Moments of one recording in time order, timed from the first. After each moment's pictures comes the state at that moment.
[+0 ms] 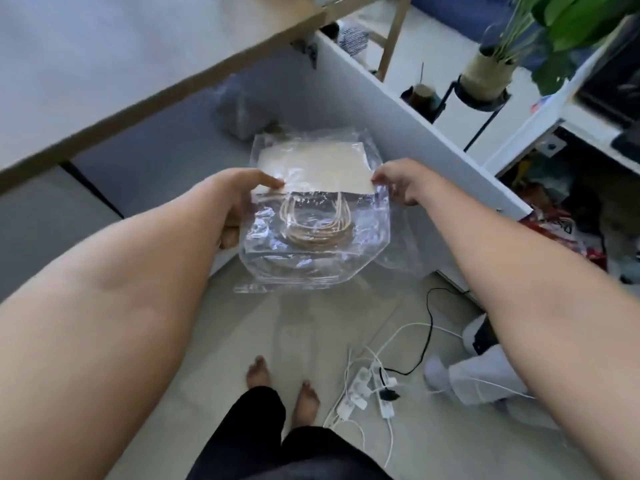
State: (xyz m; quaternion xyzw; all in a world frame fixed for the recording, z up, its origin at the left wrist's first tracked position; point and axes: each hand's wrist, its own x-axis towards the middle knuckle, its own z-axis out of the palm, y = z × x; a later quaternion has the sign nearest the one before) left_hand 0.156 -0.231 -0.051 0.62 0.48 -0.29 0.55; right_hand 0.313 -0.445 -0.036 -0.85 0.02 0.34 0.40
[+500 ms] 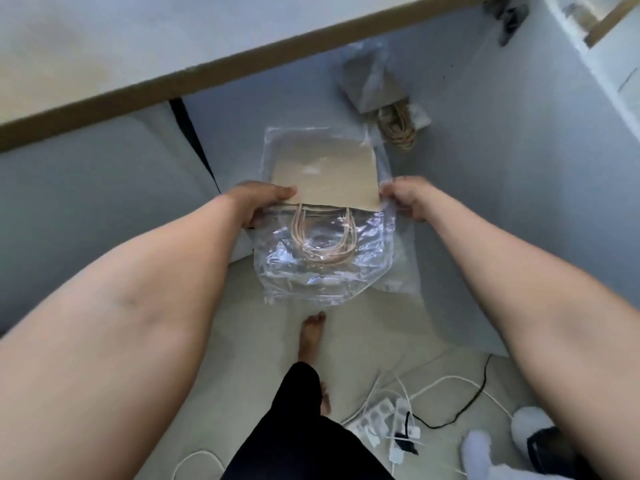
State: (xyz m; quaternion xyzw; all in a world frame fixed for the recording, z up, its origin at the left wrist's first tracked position) left_hand 0.083 -0.122 -0.180 0.50 0.62 -0.10 0.59; right_hand 0.301 -0.257 -0.183 -0.84 -0.10 0.44 0.31
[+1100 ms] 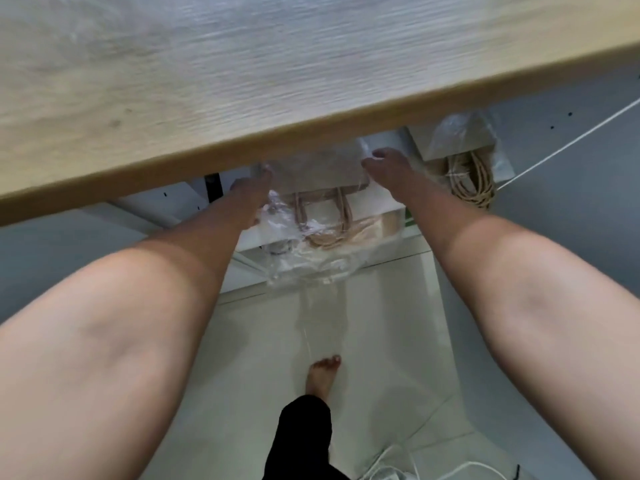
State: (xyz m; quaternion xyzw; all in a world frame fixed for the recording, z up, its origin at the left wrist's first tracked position) left_hand 0.118 0.037 -0.266 0.39 0.72 0.08 0.56; right_hand 0.342 -0.015 -0.283 -0.82 -0.33 0.41 0.24
